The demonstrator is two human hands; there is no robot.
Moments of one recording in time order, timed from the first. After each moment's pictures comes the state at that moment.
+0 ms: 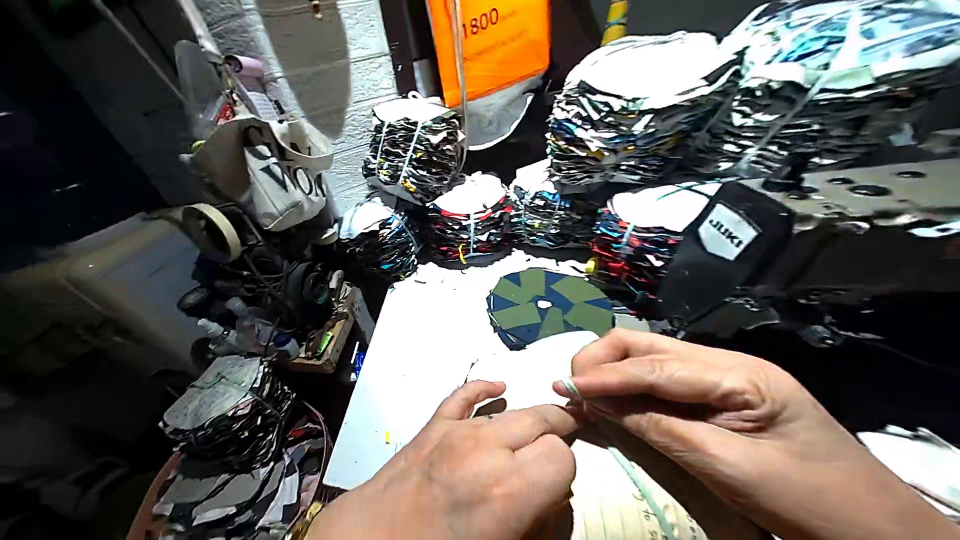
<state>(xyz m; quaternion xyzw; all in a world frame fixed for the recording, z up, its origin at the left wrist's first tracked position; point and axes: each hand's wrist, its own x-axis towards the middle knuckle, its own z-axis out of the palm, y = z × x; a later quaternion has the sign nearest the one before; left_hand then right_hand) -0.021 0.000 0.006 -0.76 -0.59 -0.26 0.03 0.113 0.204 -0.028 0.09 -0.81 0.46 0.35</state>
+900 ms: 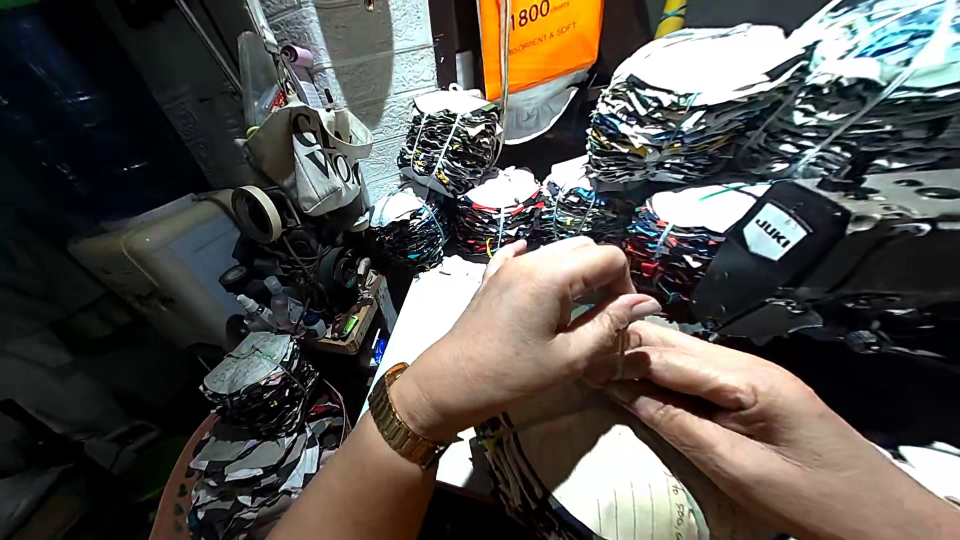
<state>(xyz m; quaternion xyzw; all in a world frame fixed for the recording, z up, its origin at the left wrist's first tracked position) -0.038 0.057 0.043 -0.69 -0.59 -0.42 0.03 0.114 0.201 -0.032 0.09 -0.86 0.36 0.35</state>
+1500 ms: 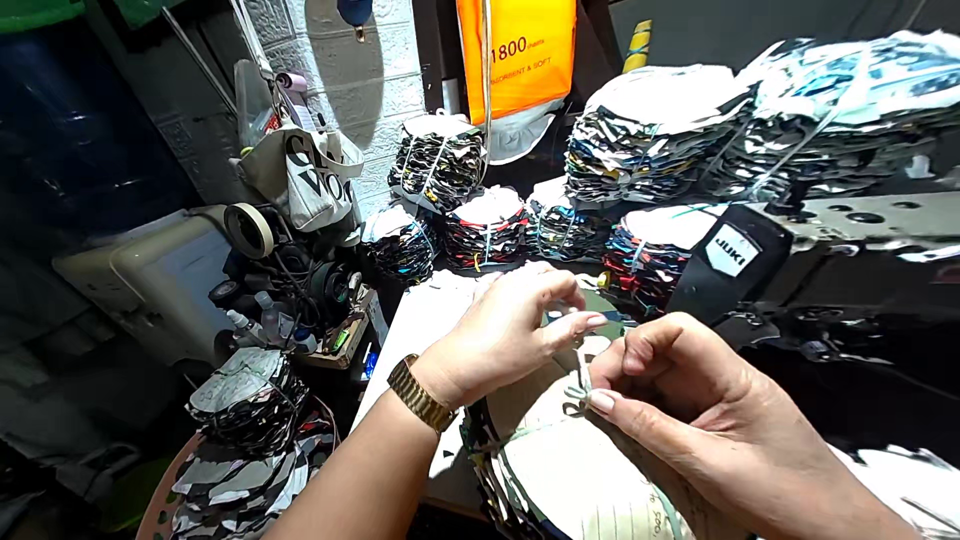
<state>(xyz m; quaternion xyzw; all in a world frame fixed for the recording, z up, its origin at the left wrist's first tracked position) -0.057 0.088 0.019 -0.67 -0.63 -0.38 0.03 0.114 0.195 -0.035 0.06 -0.77 0.51 0.37</state>
